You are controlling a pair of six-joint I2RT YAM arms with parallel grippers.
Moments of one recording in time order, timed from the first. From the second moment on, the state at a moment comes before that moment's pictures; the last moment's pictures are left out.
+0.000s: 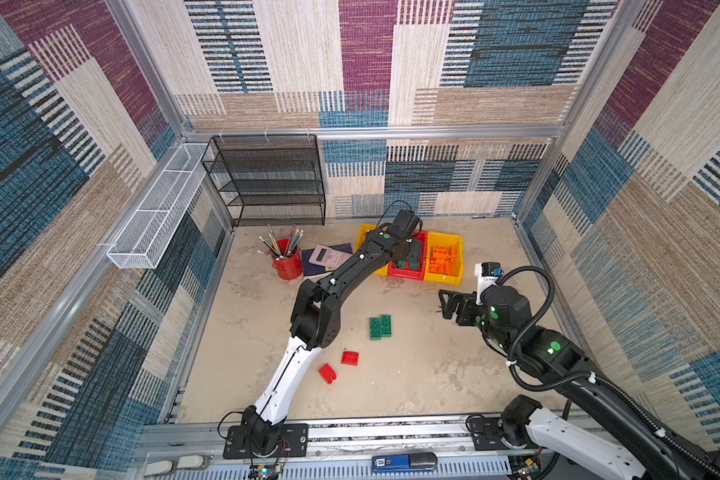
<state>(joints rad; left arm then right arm) -0.70 2.35 2.23 -0.71 -0.07 -0.32 0.63 0.79 0.79 -0.51 0.27 0.52</state>
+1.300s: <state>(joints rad) -0.95 1.69 0.90 -0.24 -0.13 -0.67 0.63 0.74 0.77 -0.52 0.14 0.51</state>
